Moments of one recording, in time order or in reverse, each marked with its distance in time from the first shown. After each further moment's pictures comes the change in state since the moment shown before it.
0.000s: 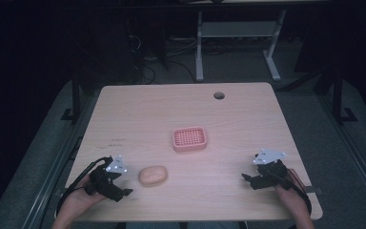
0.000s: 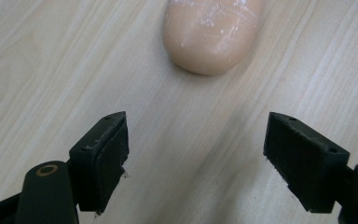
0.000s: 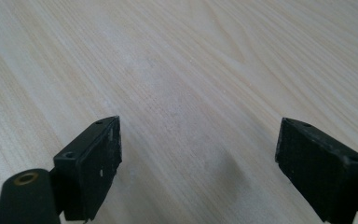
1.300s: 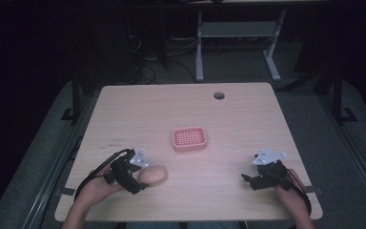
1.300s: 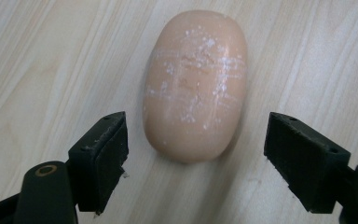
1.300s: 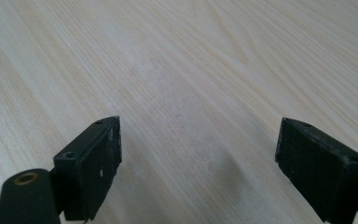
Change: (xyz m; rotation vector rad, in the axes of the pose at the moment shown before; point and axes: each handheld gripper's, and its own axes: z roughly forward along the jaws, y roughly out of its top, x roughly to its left) left arm -0.004 0.056 0.024 0.046 -0.052 0.119; right arm 0.001 0.000 0.000 -0.005 0.007 0.002
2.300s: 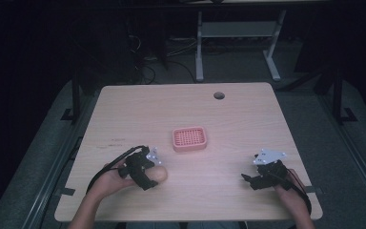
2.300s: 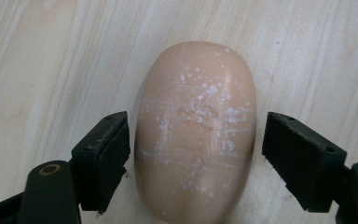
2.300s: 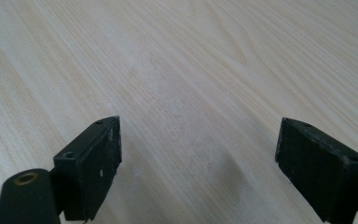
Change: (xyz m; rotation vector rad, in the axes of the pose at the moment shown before) left arm 0.006 0.029 0.028 0.069 -0.055 0.038; right arm -0.001 0.000 0.000 -0.006 0.001 -0.002
